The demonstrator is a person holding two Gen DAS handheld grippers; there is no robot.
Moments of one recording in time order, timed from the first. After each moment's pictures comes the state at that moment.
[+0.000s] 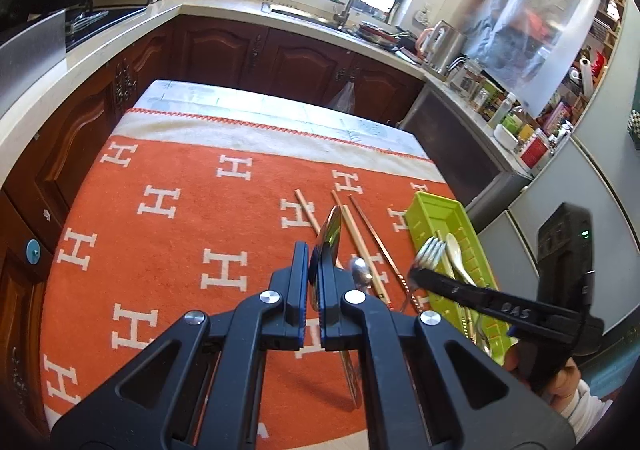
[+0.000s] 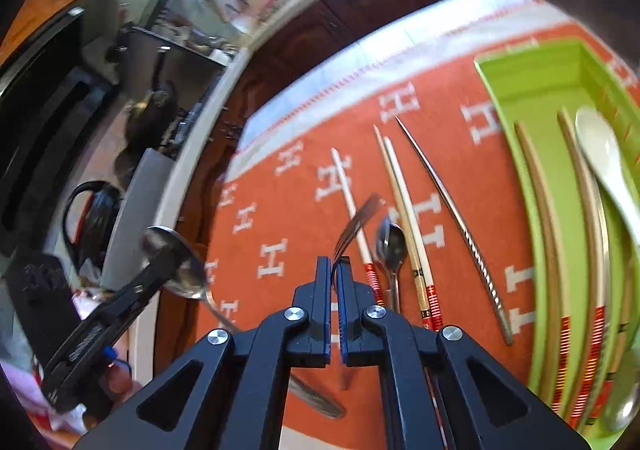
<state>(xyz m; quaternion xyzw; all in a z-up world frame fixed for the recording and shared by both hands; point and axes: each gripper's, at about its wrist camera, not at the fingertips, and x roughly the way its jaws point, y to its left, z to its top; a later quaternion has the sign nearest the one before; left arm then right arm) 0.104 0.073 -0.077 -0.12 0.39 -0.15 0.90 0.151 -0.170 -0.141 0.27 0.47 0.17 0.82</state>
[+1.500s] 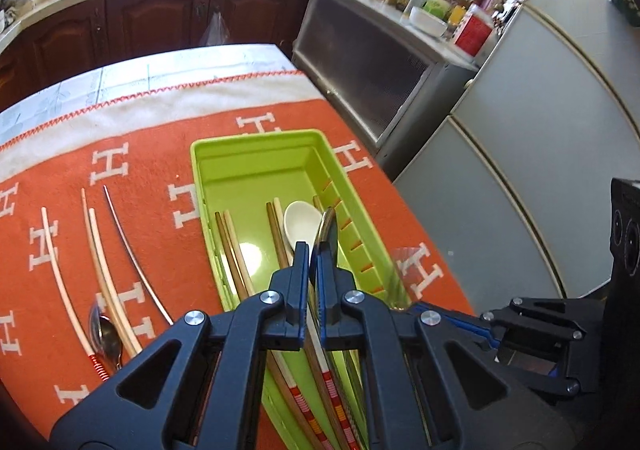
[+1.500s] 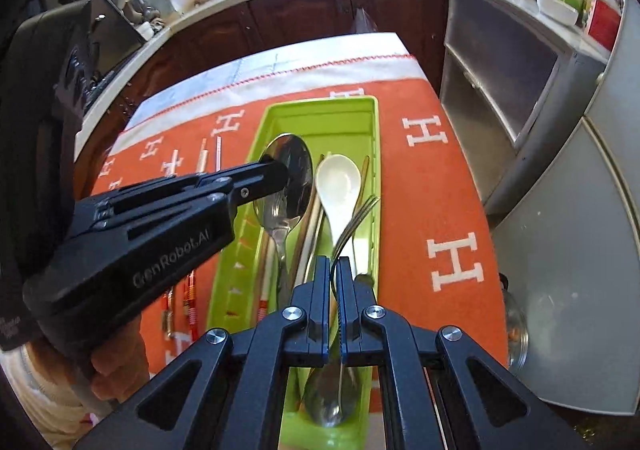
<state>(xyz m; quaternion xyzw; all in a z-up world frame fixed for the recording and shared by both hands) 0.168 -0.223 -0.134 -0.01 0.48 -0.29 0.83 0.081 -0.352 -0.112 0.10 0.54 0.02 0.84</state>
